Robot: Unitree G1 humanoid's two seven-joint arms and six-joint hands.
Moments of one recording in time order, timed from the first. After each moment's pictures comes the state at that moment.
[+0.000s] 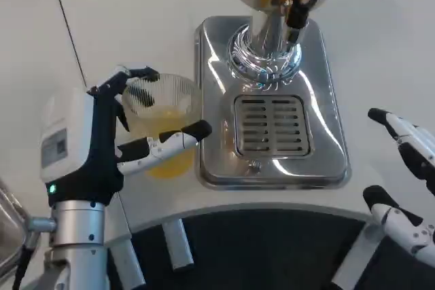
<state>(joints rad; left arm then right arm) -0.24 0.31 -0.12 0.03 0.59 -0.13 0.48 0.32 -0.48 -0.29 -0.93 -0.43 0.17 0.48</state>
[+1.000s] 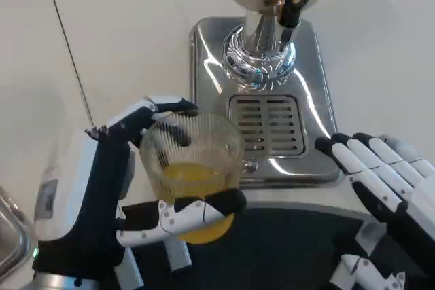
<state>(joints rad) 0.17 0.26 -0.07 -0.49 0.52 -0.27 0.22 0.43 -0.48 -0.29 -0.81 -0.60 -0.33 0.32</state>
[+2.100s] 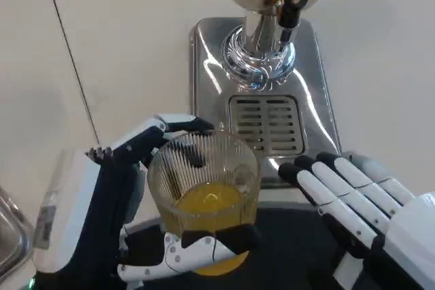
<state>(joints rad) 0.30 0.21 -0.06 -0.59 0.52 -0.36 0.16 0.51 -0.42 -0.28 -0.85 -0.60 -0.50 0.30</state>
